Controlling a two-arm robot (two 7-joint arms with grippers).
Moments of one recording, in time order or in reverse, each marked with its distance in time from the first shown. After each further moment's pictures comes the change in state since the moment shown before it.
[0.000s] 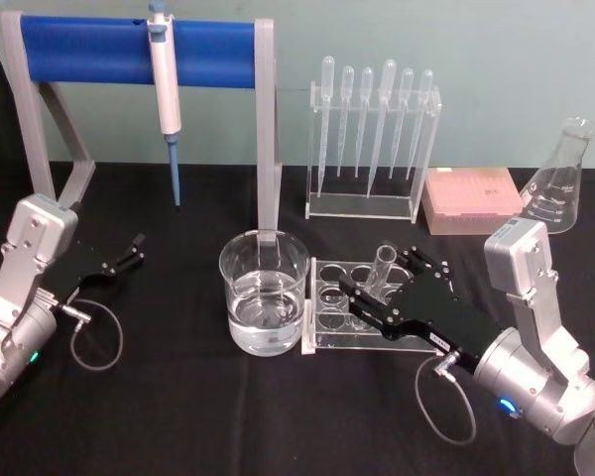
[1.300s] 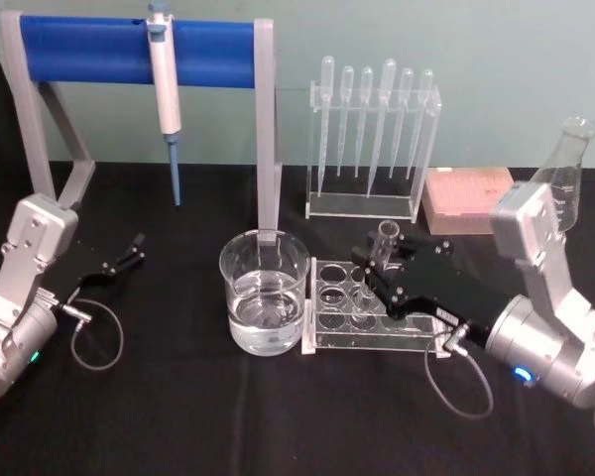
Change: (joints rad) left arm 0.000 0.000 0.000 0.000 0.000 0.000 0.000; right arm 0.066 0.031 0.019 -0.028 0.014 0.079 0.101
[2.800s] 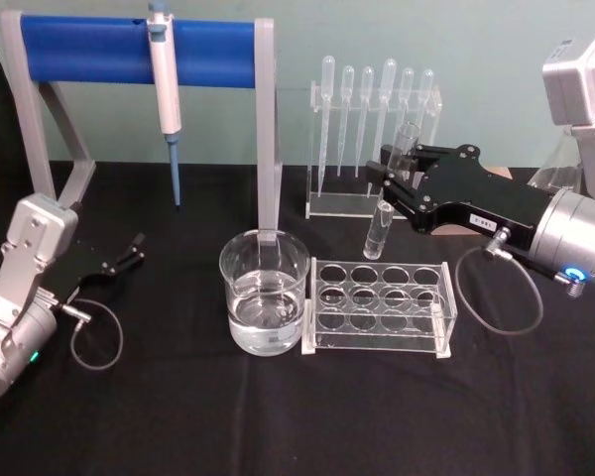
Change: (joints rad) left arm 0.000 0.000 0.000 0.000 0.000 0.000 0.000; right arm 0.181 0.098 0.031 -0.102 0.170 0.234 0.086
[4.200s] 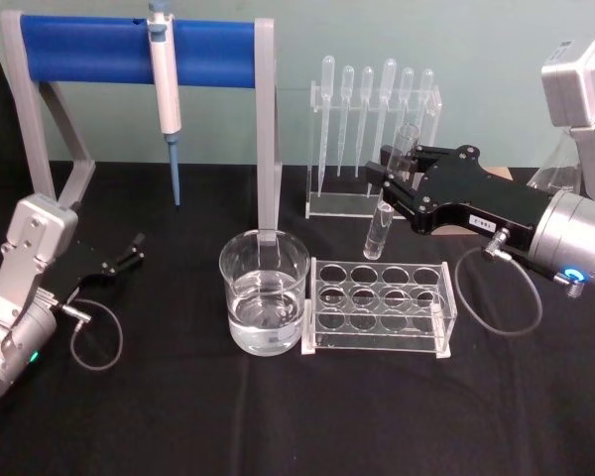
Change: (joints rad) left arm 0.000 0.000 0.000 0.000 0.000 0.000 0.000; right arm -0.002 -0.002 0.000 0.002 -0.005 -0.003 0.000
